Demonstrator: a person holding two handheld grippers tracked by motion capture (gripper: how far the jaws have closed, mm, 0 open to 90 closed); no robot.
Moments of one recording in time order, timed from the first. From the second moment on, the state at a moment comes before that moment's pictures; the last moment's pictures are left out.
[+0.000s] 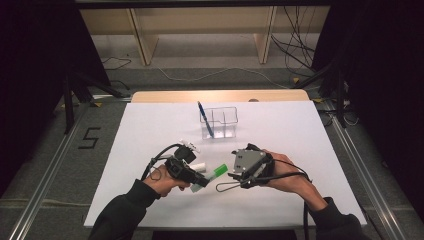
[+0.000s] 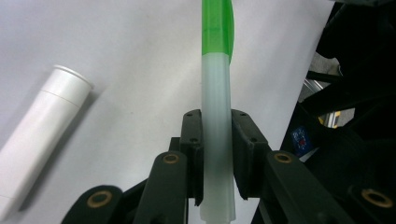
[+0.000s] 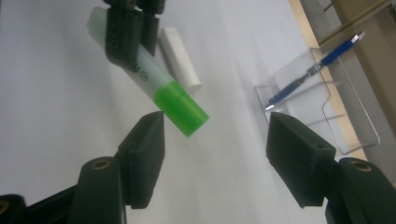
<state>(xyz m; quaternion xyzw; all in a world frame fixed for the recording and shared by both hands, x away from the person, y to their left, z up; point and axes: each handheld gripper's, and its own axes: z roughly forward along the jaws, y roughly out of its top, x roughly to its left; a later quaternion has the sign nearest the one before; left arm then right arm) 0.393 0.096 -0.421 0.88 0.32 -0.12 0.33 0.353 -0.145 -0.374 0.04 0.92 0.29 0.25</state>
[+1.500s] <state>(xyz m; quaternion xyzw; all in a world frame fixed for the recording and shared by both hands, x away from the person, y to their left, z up) 0.394 0.101 -0.407 0.75 0.41 0.11 0.50 0.387 -0.176 -0.387 0.27 0.85 0.43 0.14</state>
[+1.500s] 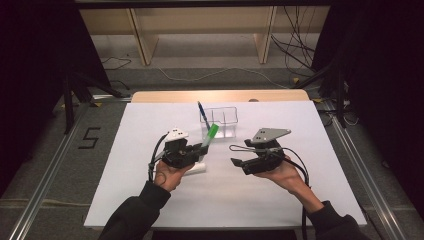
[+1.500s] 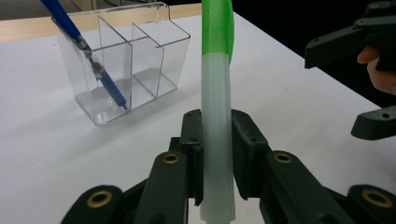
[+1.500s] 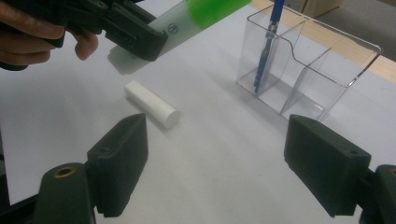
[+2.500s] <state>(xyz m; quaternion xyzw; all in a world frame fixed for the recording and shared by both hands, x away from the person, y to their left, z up) 0.457 0.071 -0.387 0.70 0.45 0.15 0.54 0.365 -0.201 -0.395 0.29 0.82 0.46 0.16</state>
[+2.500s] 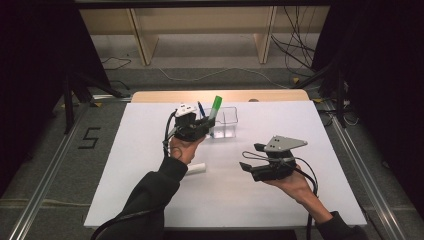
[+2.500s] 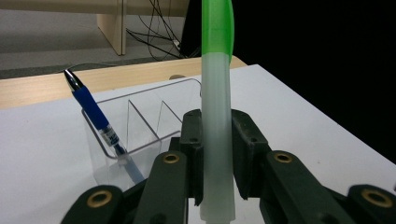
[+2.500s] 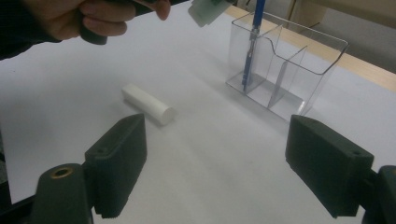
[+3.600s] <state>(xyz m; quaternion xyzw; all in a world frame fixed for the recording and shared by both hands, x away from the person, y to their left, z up) 0.520 0.034 -0.395 0.68 0.49 0.19 0.52 0.353 -0.212 -0.398 0.28 0.82 0.47 0.16</state>
